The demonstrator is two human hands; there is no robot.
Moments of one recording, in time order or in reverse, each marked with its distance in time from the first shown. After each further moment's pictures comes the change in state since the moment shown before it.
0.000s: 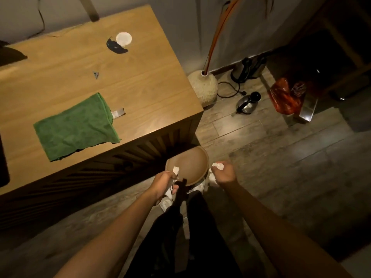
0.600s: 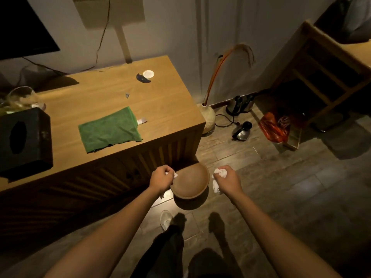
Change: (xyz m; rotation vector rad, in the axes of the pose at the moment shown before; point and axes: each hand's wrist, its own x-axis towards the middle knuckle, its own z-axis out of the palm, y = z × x) left_hand -0.090 -0.018 -0.038 0.556 0.270 0.633; right_hand -0.115 0.003 -0.016 0.065 0.111 -0.212
